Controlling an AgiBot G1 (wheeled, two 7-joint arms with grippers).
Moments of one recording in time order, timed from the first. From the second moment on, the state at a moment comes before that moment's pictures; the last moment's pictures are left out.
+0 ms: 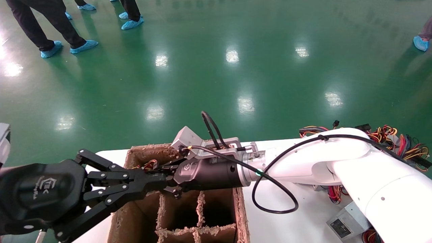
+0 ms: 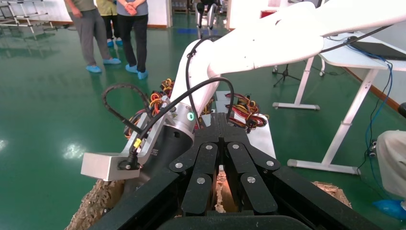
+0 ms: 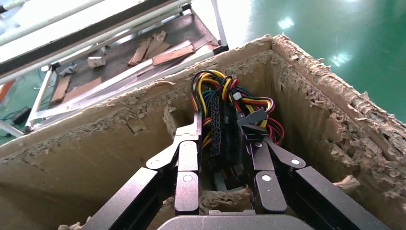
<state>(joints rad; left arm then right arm) -1.10 0.56 0.41 -1.26 0.63 1.44 -0.11 1.55 -1.34 -1.07 0.40 -0.86 -1.22 0.04</state>
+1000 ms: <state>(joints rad) -1.10 0.56 0.41 -1.26 0.63 1.44 -0.11 1.55 -1.28 -0.96 0.30 -0.64 -1.41 0.08</state>
